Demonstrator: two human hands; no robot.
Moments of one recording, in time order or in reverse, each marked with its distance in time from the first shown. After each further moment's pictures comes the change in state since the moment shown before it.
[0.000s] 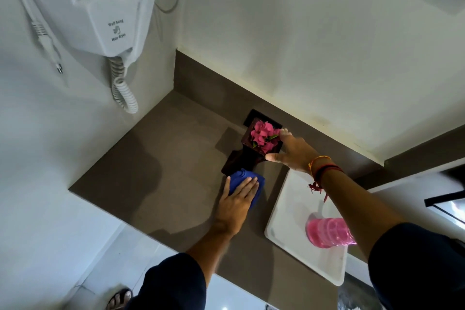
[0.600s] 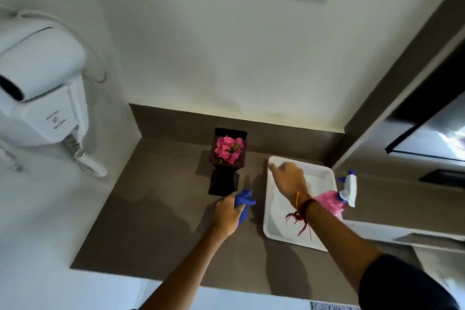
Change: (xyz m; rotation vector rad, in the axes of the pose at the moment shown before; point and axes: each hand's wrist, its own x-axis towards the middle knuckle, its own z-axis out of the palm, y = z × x) left_hand 0.017 0.023 -0.112 -0.577 -0.311 -0.264; right_hand -0.073 0.043 0.056 0.671 0.463 0.462
